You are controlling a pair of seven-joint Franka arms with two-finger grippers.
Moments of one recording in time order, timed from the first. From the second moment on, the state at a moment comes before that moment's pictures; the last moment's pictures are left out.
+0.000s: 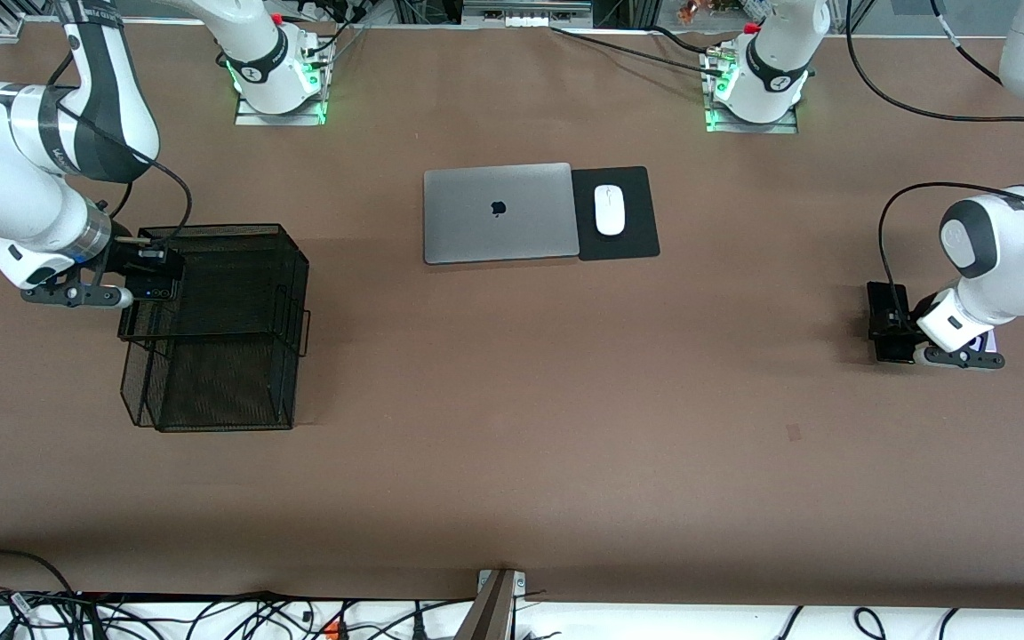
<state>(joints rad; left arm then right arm) 0.41 0.48 -0.09 -2.05 0.06 2.50 0.34 0.53 0.08 -0.59 -2.13 -0.04 2.14 -0.03</state>
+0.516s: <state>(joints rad) 0.27 0.48 -0.10 -2.03 0.06 2.50 0.18 0.54 0.08 -0.60 -2.17 -0.01 2.16 -0.12</state>
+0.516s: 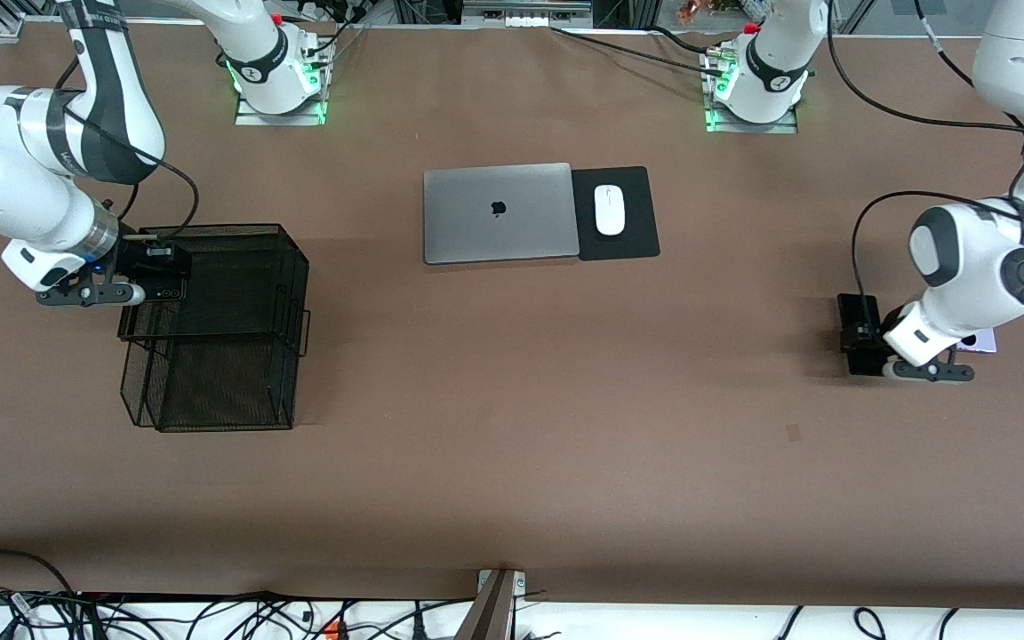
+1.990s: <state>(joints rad) -0.22 0.57 -0.10 -1.80 0.06 2.37 -0.56 0.59 0.13 -0.57 -2.02 0.08 2.07 -0.17</state>
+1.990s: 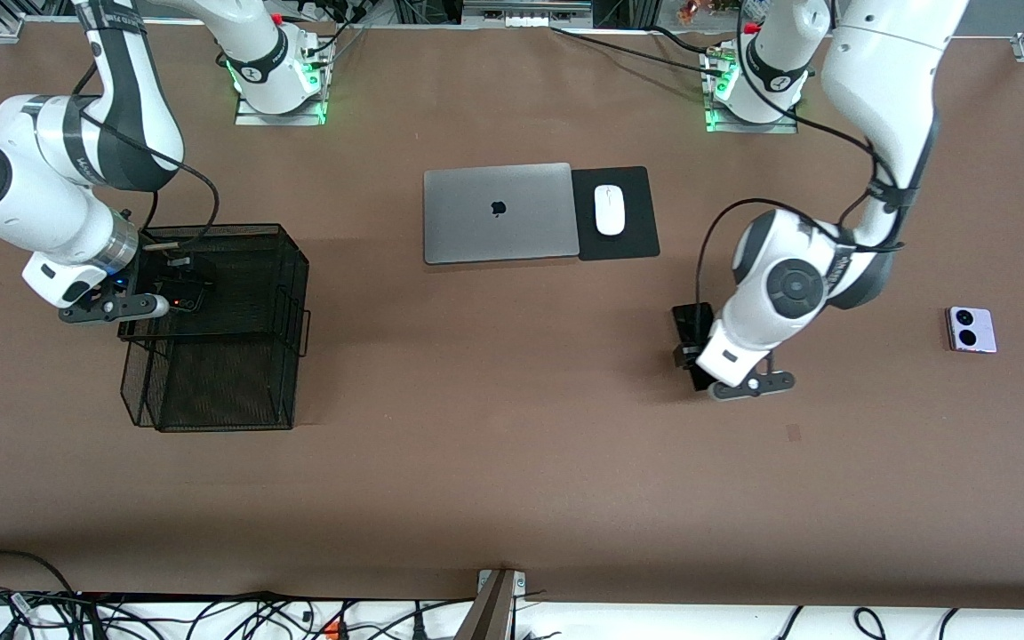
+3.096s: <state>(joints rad) -0.55 0.82 -0.07 -1.43 0.06 2.34 -0.95 0.58 0.19 -0.59 -1.71 0.08 1.77 -0.17</state>
